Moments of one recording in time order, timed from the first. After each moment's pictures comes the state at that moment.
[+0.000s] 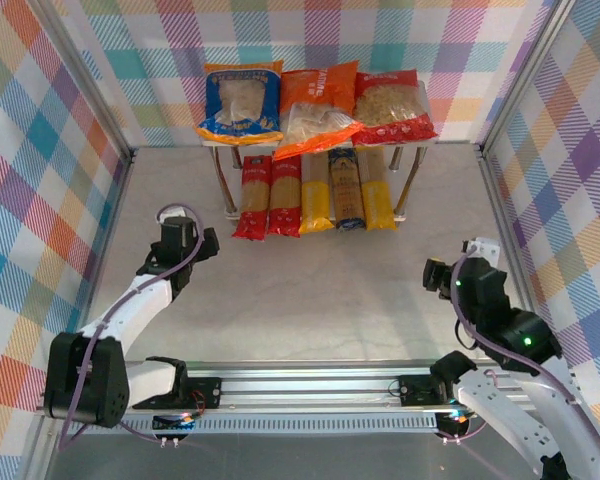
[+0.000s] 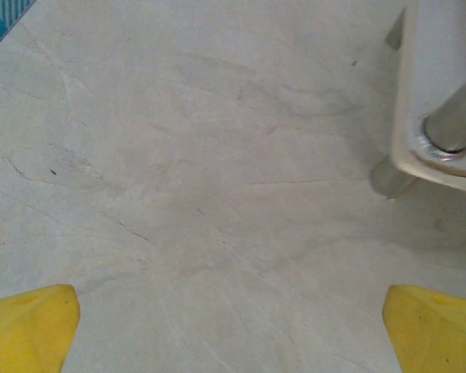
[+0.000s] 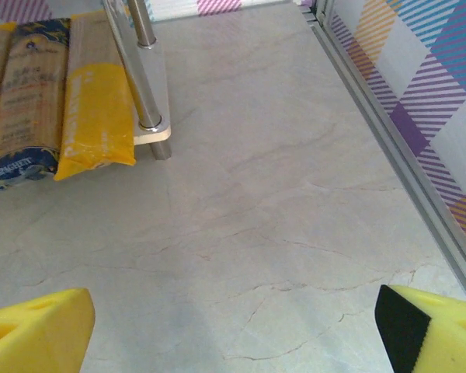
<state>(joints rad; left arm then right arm) -0.14 1.21 0.61 -0.07 -0.32 -0.30 0.54 0.56 0.89 -1.03 0.59 0.45</state>
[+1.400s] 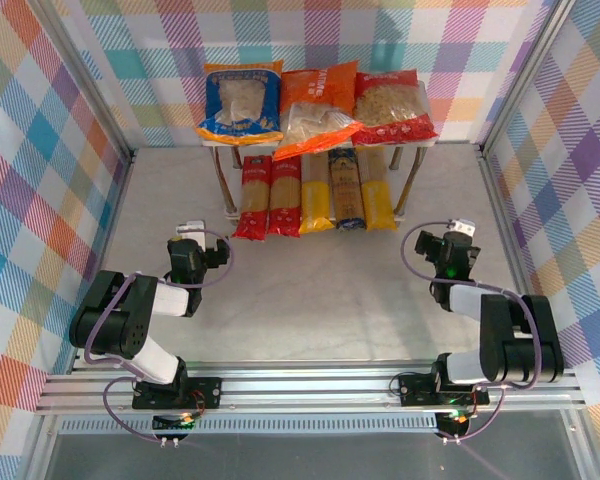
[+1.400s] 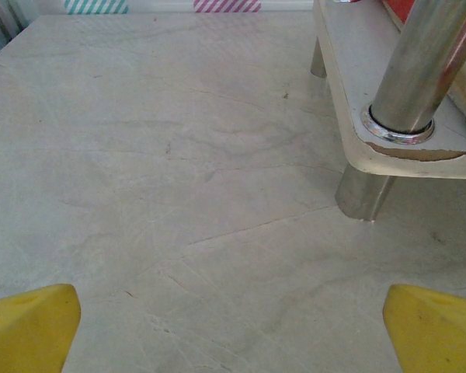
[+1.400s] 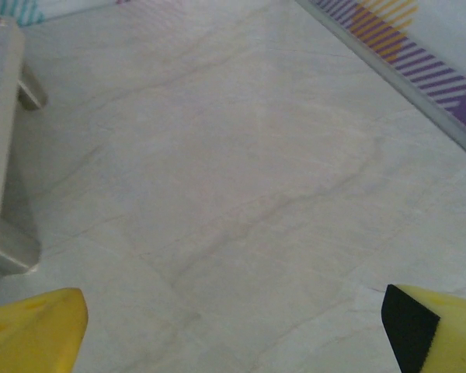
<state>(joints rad) -0.13 1.57 0.35 0.83 -0.20 -0.05 -0.01 1.39 0.37 0.55 0.22 0.20</state>
